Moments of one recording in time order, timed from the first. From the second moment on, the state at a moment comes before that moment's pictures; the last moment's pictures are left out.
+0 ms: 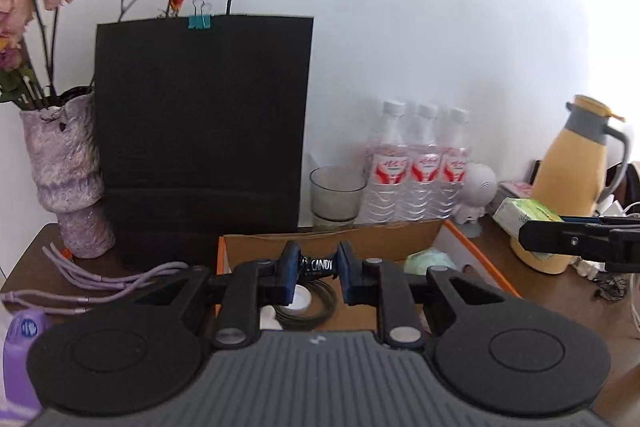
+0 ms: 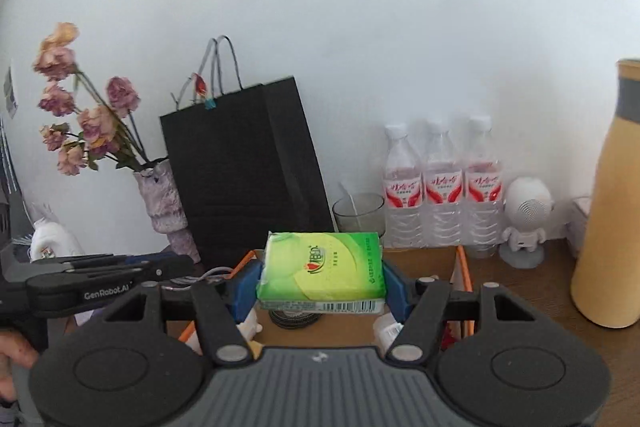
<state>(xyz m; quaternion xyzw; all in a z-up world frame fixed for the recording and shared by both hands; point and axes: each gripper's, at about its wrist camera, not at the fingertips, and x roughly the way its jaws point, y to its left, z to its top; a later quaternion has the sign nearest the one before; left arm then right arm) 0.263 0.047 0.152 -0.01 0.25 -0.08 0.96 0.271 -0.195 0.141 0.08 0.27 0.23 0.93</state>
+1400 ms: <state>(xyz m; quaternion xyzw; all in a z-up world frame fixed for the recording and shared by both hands) 0.300 0.063 0.120 -0.07 0.44 -0.01 0.89 0.345 -0.187 0.098 0.01 0.48 0.13 0.87</state>
